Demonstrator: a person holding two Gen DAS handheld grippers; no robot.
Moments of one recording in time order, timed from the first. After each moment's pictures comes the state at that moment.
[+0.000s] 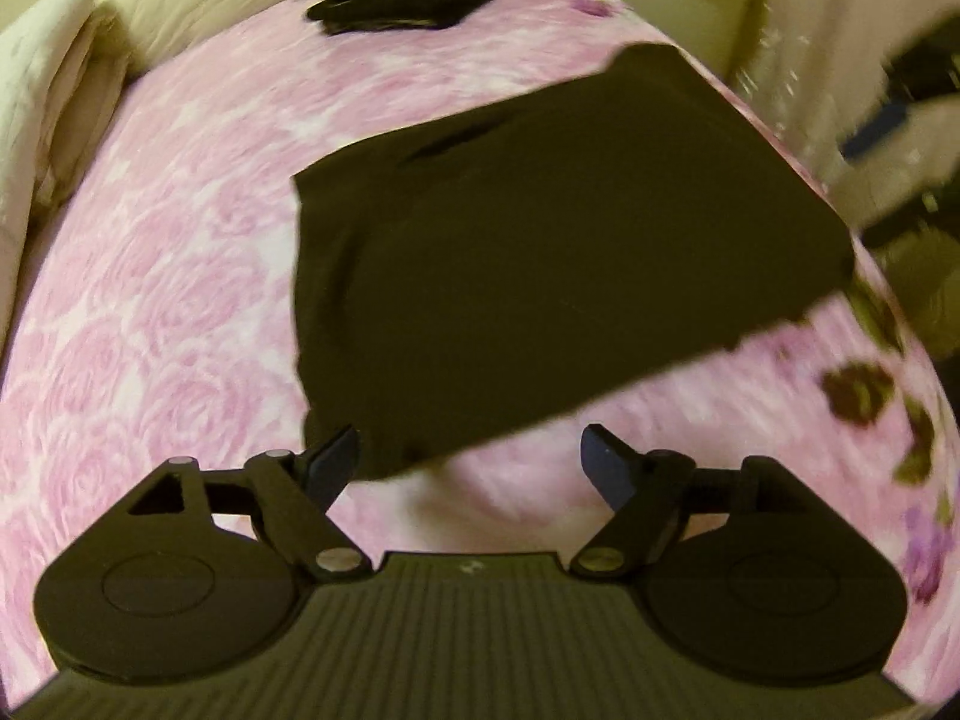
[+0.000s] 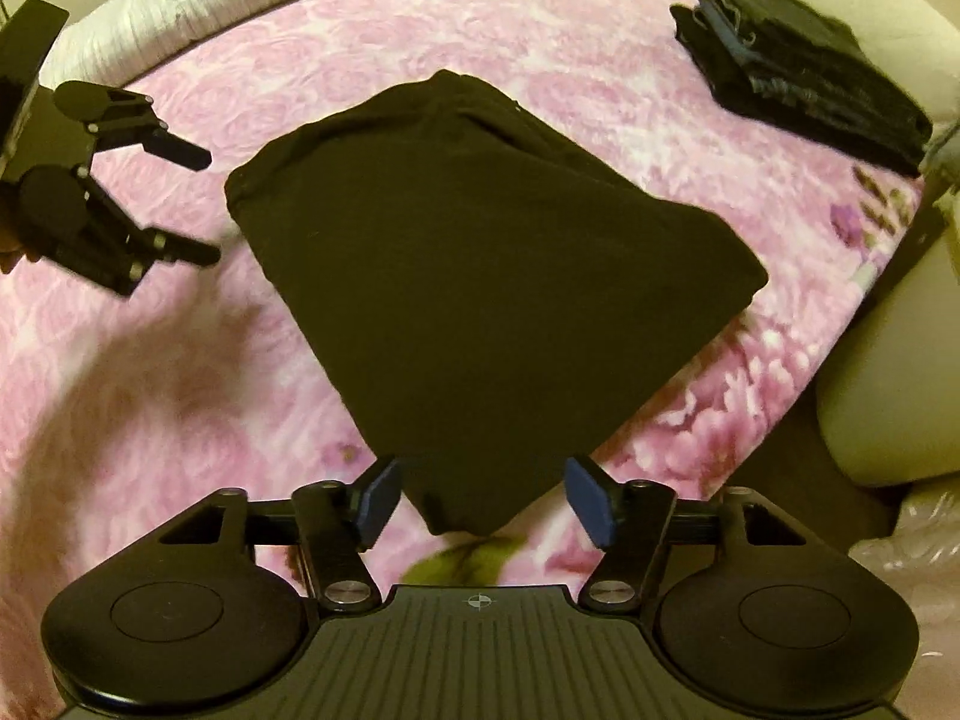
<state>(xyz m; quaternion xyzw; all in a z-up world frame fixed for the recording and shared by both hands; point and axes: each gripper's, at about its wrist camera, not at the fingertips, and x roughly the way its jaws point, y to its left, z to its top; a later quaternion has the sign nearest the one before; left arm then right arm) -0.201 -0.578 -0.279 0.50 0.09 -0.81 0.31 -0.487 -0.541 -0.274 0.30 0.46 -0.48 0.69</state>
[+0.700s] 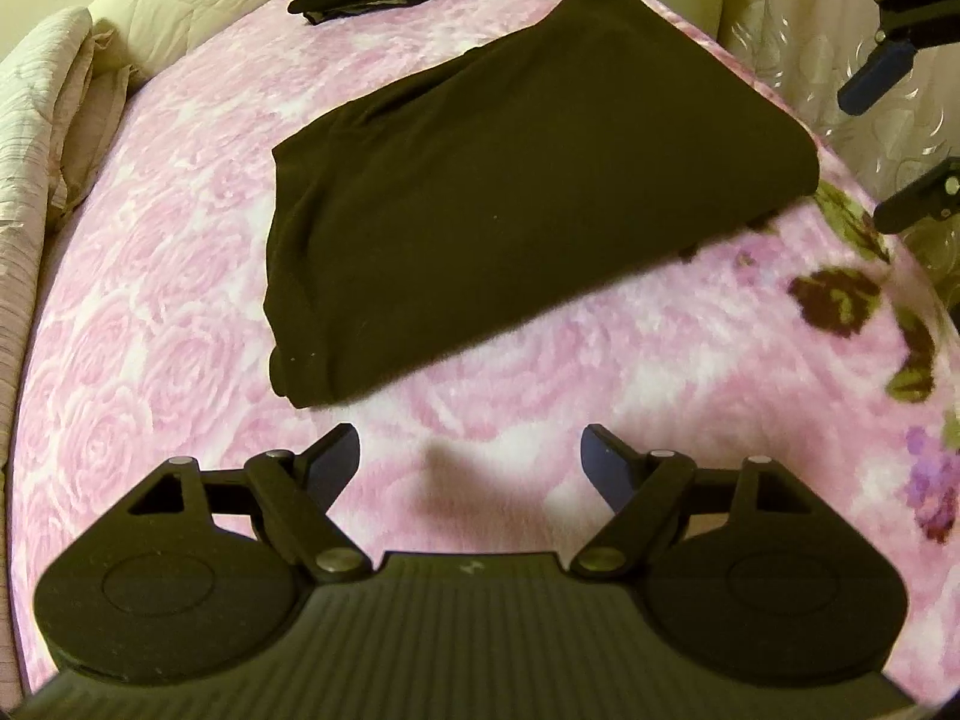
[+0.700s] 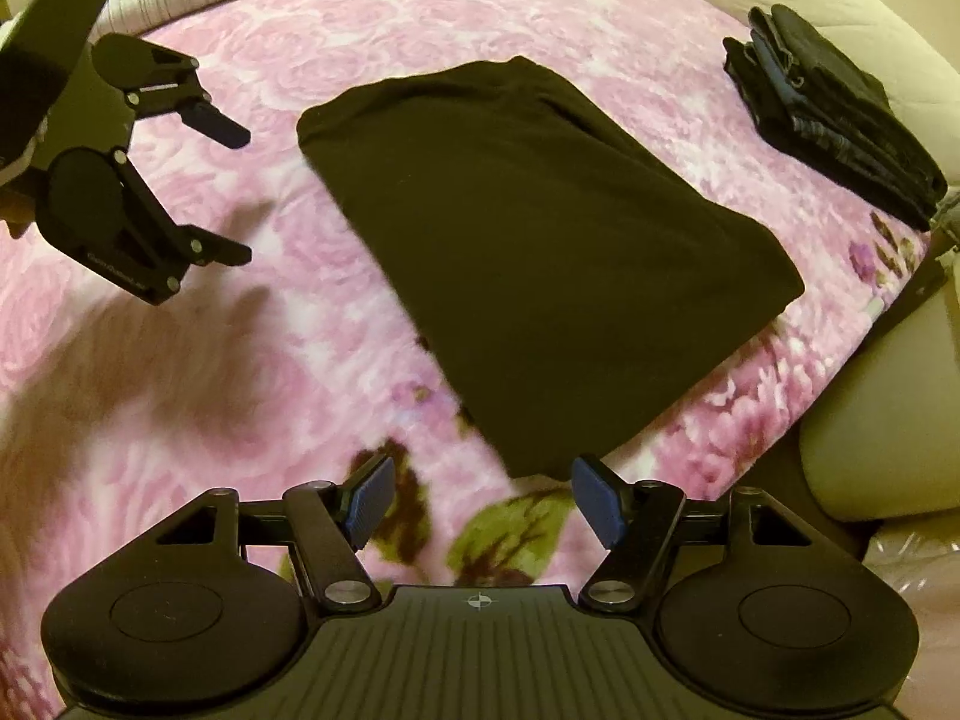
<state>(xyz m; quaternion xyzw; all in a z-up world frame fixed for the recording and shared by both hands) -0.197 -0.535 -0.292 0.52 0.06 -0.79 0.32 -0.447 -0.498 -0.282 0.25 0.49 -0.47 0.69</state>
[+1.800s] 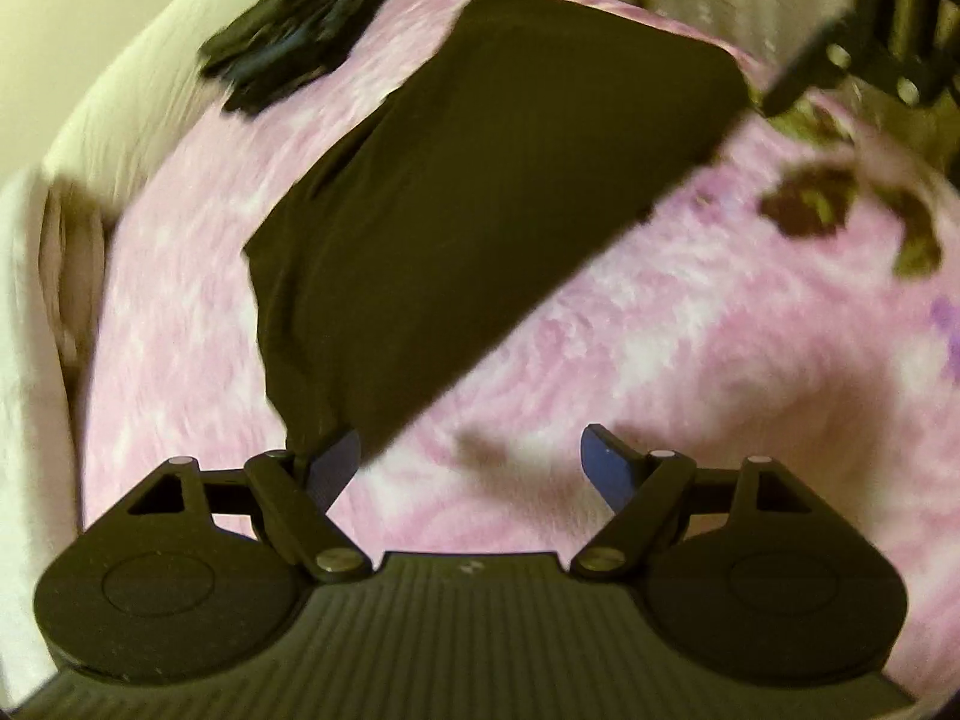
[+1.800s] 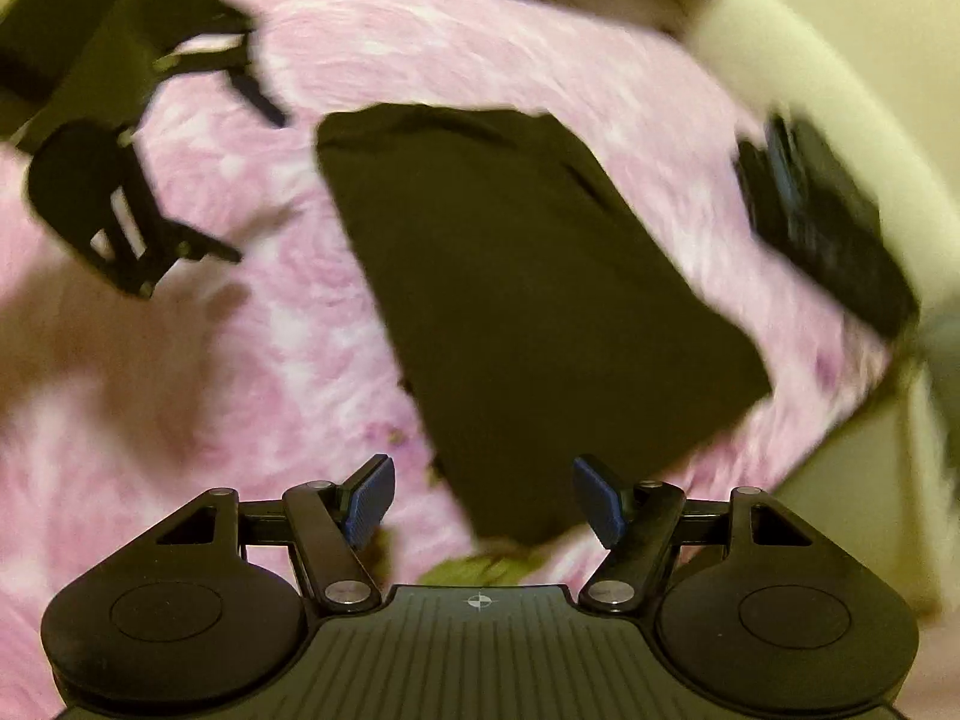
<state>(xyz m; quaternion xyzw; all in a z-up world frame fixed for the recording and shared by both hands) -0.213 -0.509 -0.310 0.54 -0.12 -0.79 0.26 -0.412 -0.494 -0.285 0.10 0.54 -0.46 0.70</state>
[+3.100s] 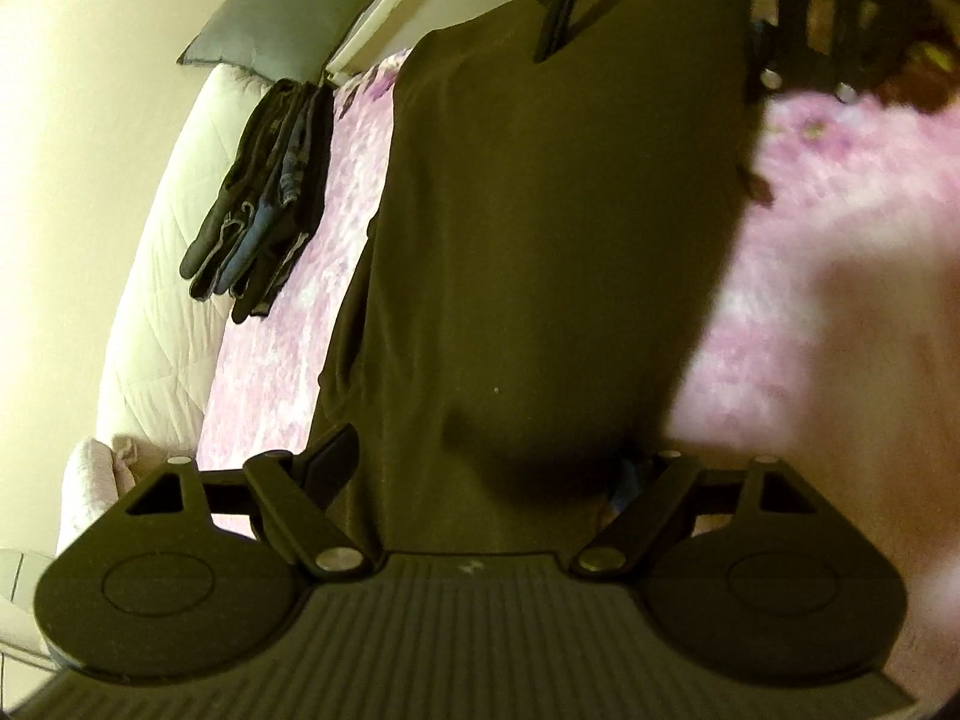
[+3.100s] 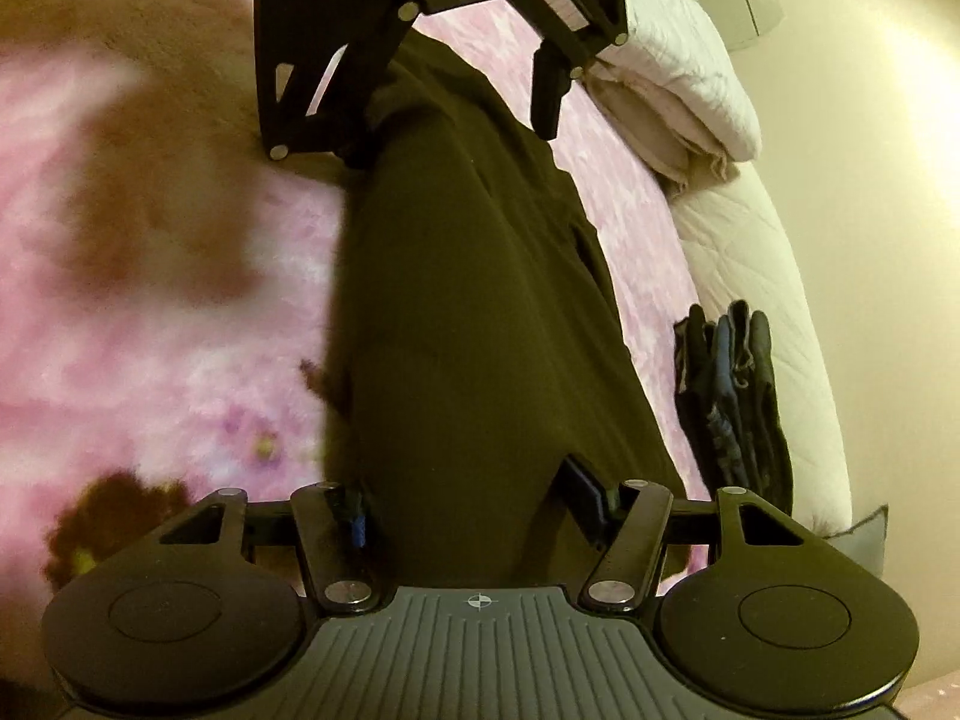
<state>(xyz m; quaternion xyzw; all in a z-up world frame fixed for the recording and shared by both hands) -0.257 -0.563 -0.361 0.48 -0.36 -0.77 0.20 -0.416 -0.524 -0.394 -0.18 0.58 -0.46 0.65</state>
